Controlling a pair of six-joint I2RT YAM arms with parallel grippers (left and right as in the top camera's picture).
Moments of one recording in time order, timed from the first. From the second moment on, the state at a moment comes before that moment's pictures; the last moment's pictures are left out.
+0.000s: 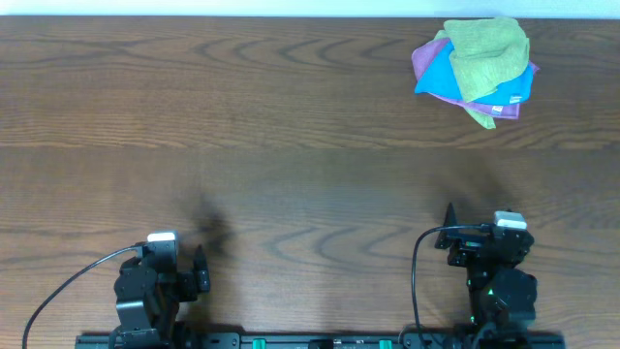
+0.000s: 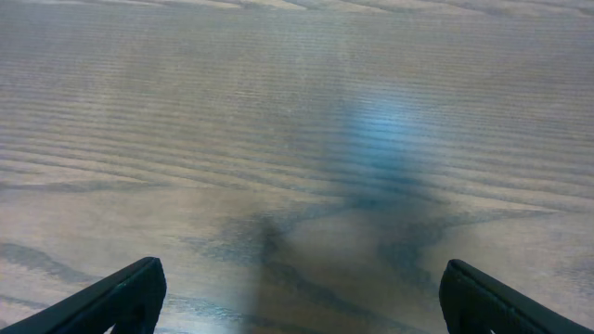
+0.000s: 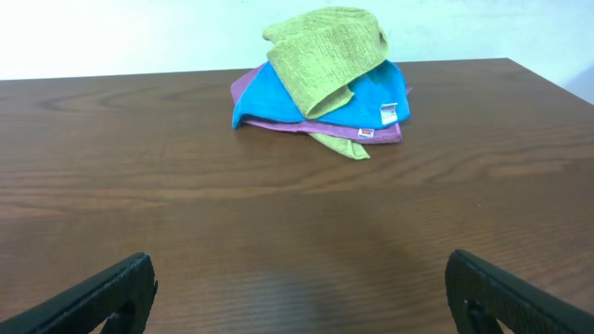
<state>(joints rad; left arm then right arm) 0.08 0.01 0.24 -0.90 0.00 0.04 0.06 0.01 0.11 -0.33 0.17 0.06</state>
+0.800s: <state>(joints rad) 0.08 0.01 0.24 -0.90 0.00 0.04 0.06 0.01 0.11 -0.33 0.17 0.06</state>
